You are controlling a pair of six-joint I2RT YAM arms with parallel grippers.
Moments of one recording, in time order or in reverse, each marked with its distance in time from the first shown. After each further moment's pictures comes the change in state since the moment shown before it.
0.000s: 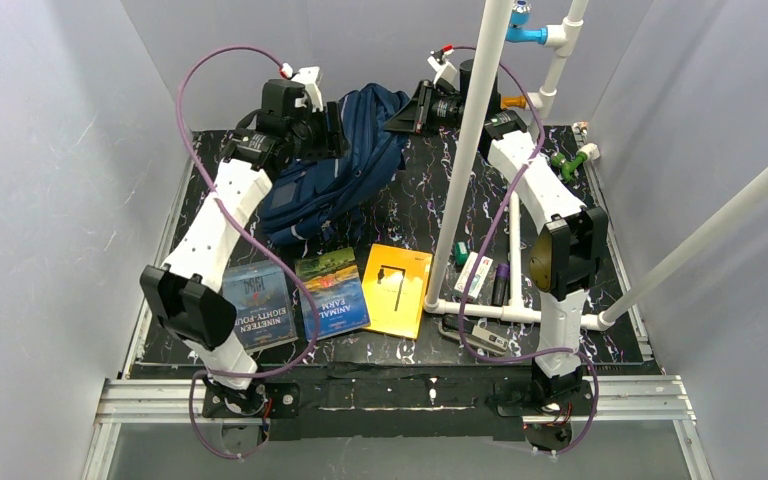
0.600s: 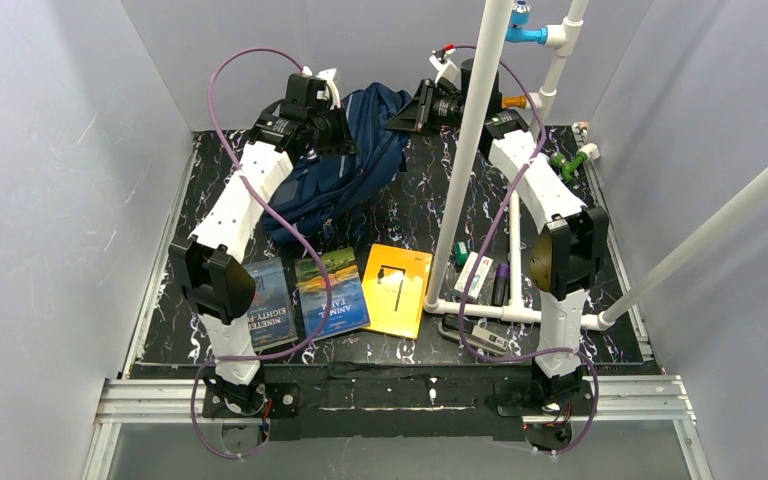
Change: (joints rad) left arm -0.013 0.209 0.171 -0.068 0.052 -0.093; right arm 0.000 0.000 0.001 0.004 0.001 0.003
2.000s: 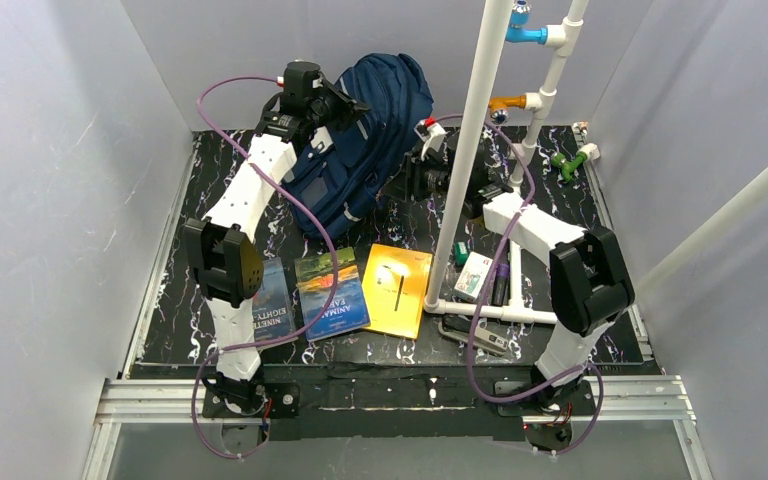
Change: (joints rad) left arm 0.050 0.137 0.057 0.337 0.045 -0.741; right arm 0.120 -0.293 -0.745 0.438 0.192 -0.288
